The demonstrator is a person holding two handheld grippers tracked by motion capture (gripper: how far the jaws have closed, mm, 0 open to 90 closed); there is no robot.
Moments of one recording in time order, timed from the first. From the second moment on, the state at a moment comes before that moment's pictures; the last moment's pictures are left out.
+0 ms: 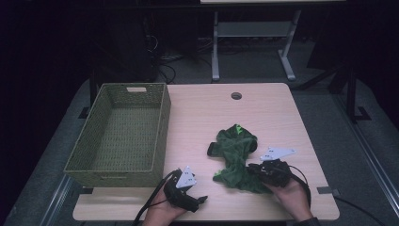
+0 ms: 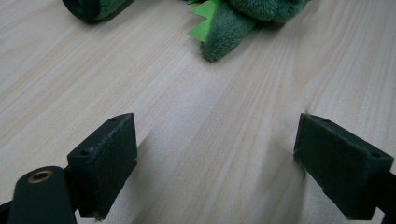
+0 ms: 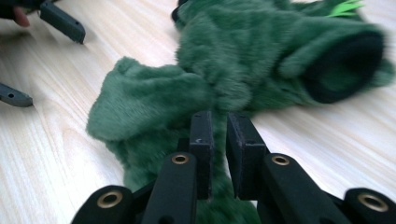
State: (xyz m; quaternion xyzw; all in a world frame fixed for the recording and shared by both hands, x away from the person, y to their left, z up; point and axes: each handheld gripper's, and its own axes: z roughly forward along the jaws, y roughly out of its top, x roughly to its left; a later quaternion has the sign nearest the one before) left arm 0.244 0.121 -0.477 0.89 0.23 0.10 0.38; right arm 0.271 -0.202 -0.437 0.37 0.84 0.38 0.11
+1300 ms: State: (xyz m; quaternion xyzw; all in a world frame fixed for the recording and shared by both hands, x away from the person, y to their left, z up) left arm 0.250 0.120 -0.477 0.89 0.24 0.10 0.38; right arm 0.202 -0.282 -0.469 0.39 0.84 0.38 0.07
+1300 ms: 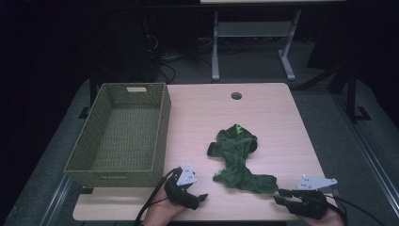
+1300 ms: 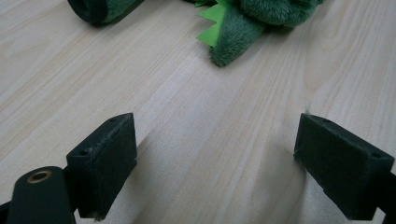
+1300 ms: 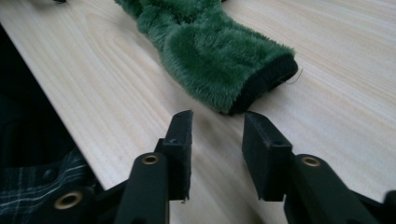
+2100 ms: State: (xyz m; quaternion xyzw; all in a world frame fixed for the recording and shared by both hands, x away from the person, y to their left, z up) left arm 0.249 0.119 -0.477 0.89 0.24 0.10 0.38; right arm 0.242 -0.225 -0.408 0.26 0.85 0.44 0.09
